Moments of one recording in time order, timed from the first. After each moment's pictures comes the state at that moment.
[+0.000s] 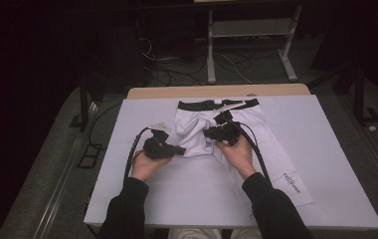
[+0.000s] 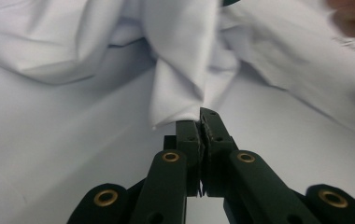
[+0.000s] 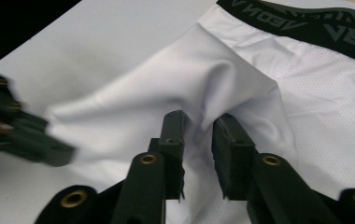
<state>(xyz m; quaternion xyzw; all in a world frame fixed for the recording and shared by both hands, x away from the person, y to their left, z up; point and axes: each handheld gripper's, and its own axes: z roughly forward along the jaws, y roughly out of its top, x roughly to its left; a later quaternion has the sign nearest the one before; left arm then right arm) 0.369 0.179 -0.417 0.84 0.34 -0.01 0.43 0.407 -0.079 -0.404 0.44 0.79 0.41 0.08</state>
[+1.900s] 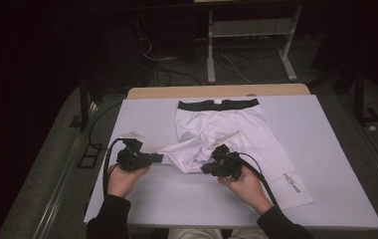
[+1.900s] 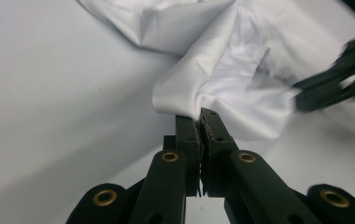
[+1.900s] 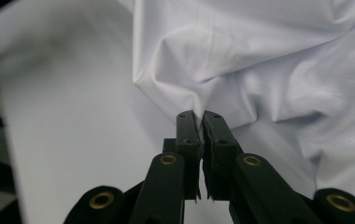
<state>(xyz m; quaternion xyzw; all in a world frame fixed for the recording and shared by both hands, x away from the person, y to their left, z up) 0.329 0.226 -0.401 0.81 0.43 0.03 0.40 0.319 -0.078 -0.417 0.35 0.86 0.38 -0.01</state>
